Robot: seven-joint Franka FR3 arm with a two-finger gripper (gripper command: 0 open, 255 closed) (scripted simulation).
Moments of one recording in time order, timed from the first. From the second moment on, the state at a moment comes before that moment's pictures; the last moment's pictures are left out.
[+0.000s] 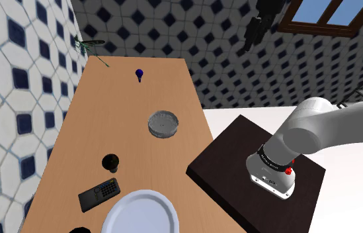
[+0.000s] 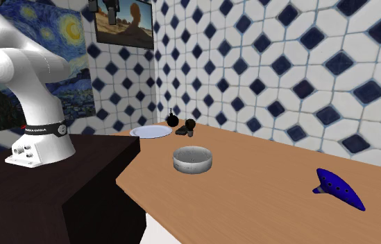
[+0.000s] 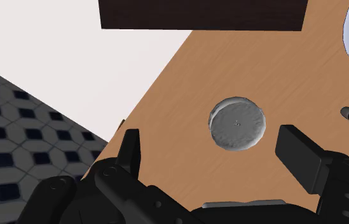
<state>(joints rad) 0.00 -0.79 -0.05 -2.28 -0.10 1.49 -0.05</state>
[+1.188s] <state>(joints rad) 0.08 -0.64 0.21 -2.52 0.13 1.88 0.30</state>
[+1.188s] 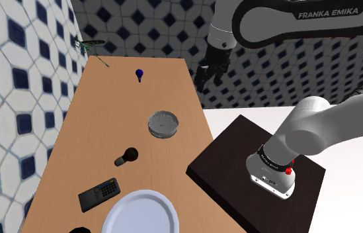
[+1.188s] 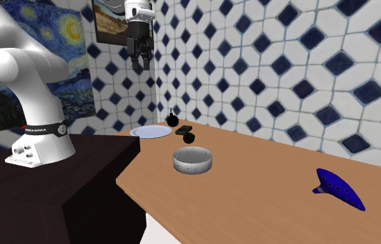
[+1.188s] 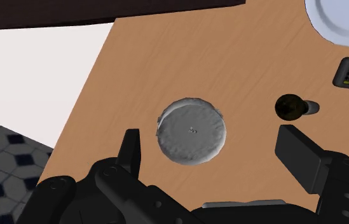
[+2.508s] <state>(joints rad) 0.13 0.02 0.51 -2.34 0.08 2.39 0.80</state>
